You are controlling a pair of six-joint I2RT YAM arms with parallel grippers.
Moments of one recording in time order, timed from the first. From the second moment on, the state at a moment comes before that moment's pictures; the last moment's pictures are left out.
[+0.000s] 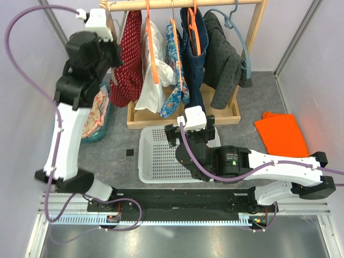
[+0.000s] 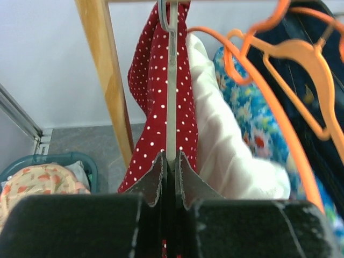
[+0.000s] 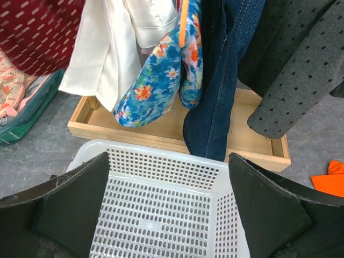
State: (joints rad) left arm -0.35 1.56 2.22 -0.75 -0.23 -0.10; right arm 1.49 1.33 1.50 -0.55 1.28 0.33
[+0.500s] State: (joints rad) left arm -0.35 0.89 1.74 -0.91 0.04 0.04; right arm 1.46 1.36 1.50 -0.51 1.19 0.37
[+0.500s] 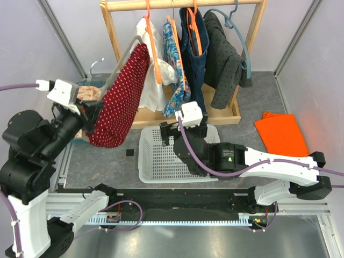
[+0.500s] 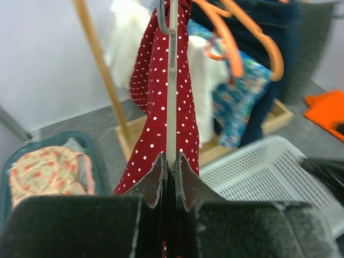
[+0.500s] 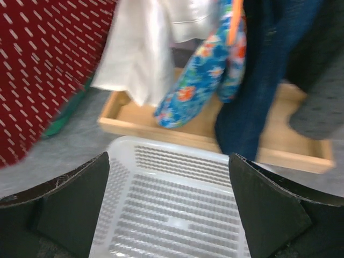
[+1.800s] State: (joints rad) left arm -0.35 0.89 1.80 -1.11 0.40 0.04; right arm 1.44 1.59 1.36 0.12 0.30 0.42
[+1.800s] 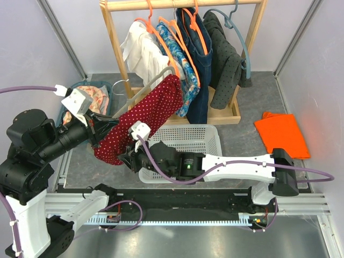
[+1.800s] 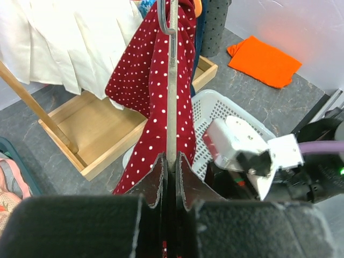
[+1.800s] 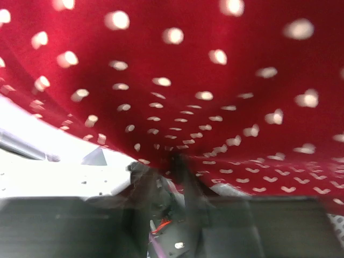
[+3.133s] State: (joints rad) left arm -0.36 0.73 1.31 -0.88 0.15 0.08; right arm 2.36 1.57 1.90 1.00 1.38 -1.53
